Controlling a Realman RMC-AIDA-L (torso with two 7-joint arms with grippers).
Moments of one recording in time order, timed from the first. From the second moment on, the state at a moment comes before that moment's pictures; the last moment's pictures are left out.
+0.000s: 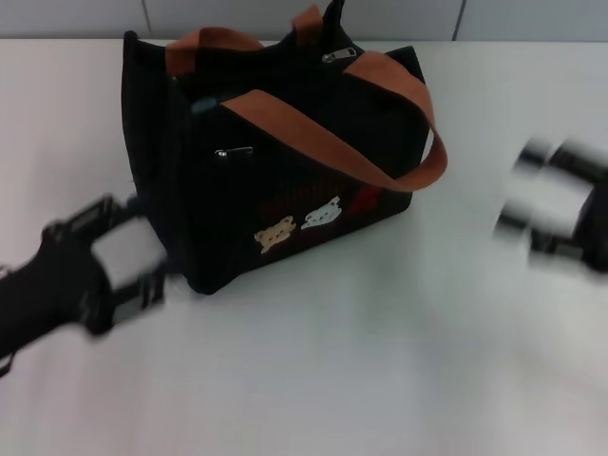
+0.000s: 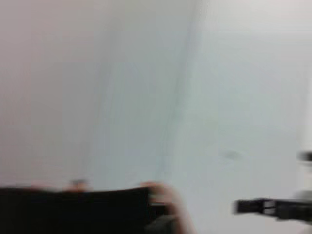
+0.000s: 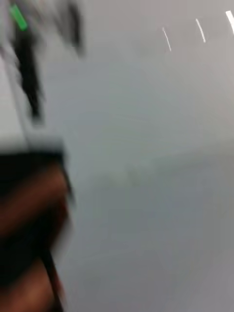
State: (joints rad) left arm -0.24 -2.03 0.63 0.40 1.72 1.90 -0.87; right arm 0.48 2.01 -0.30 -0.46 -2.15 -1.93 0.99
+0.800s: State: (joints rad) left arm -0.26 -2.05 0.65 0.45 1.89 1.98 -0.84; right arm 0.52 2.06 -0.60 -0.47 -2.16 -1.98 0.92
